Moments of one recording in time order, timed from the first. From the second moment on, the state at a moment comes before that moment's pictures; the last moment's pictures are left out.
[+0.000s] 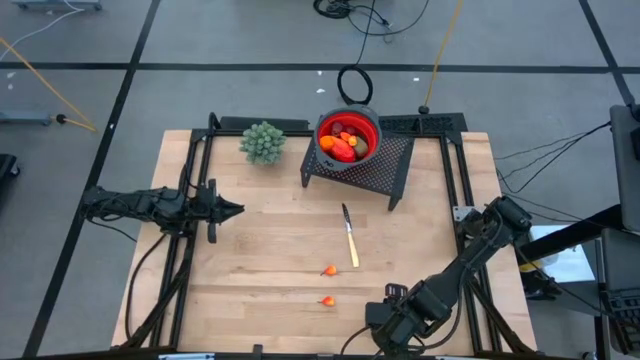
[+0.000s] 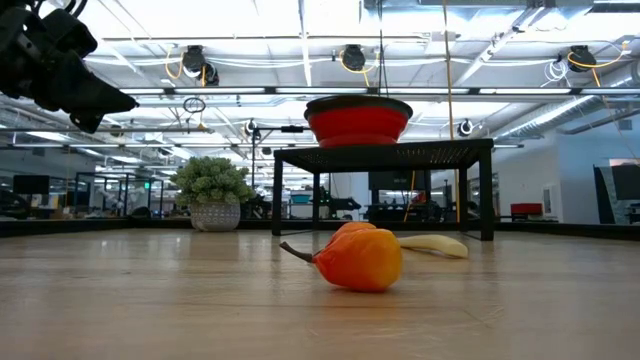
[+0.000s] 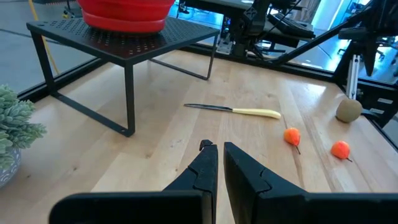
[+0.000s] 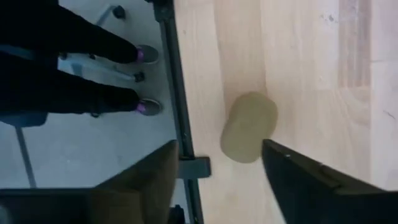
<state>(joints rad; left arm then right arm) -0.17 0.03 0.19 -0.39 -0.28 -0.23 0.75 1.85 1.61 -0.96 -0.08 0.93</state>
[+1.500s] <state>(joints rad) -0.17 0.03 0.19 -0.39 -0.28 -0.18 0.71 1.85 1.21 -0.57 -0.15 1.06</state>
